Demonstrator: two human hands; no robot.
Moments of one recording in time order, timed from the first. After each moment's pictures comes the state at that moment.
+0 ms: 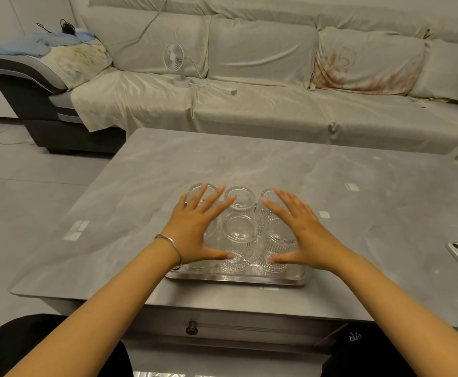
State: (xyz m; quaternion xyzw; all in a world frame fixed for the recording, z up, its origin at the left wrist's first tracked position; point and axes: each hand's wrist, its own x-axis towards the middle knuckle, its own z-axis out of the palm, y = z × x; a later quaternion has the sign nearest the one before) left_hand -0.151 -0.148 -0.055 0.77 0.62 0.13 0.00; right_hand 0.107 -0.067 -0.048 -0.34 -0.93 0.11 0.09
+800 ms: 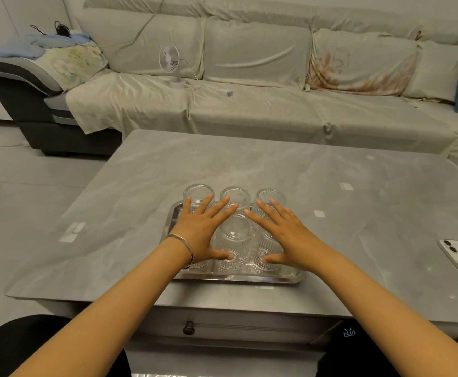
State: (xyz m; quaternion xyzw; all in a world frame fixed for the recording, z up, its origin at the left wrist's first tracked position) left_hand -0.135 -0.131 -0.066 0.76 0.65 0.00 -0.01; right_hand 0.090 -0.075 -0.051 -0.35 -0.94 0.03 -0.03
